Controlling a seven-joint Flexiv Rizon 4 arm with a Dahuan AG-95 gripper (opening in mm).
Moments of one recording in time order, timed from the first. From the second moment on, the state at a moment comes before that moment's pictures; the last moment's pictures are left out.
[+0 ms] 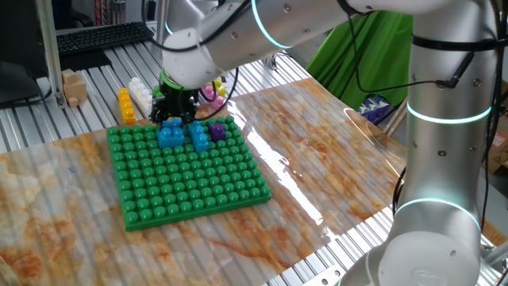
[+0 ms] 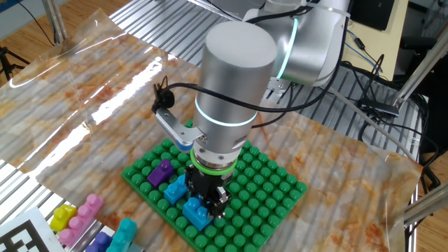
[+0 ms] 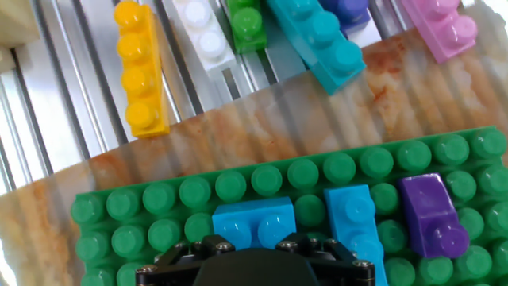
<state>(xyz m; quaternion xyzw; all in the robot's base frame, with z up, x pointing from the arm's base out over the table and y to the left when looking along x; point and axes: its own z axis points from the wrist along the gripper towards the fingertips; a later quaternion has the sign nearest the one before) 0.641 0.105 0.068 0.18 0.98 0.02 0.06</state>
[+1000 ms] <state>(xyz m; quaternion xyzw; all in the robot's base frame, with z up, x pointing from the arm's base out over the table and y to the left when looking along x) 0.634 0.107 0.088 0.12 0.99 0.02 0.00</state>
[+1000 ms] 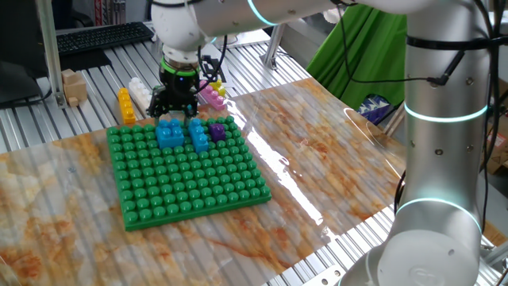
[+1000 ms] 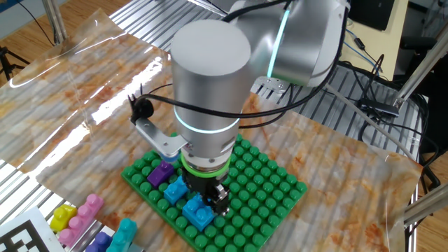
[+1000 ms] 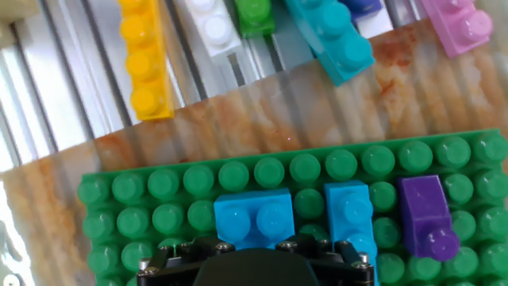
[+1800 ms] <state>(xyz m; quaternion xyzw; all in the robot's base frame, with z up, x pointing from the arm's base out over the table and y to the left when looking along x) 0.642 0.112 0.077 0.12 0.99 0.02 0.02</state>
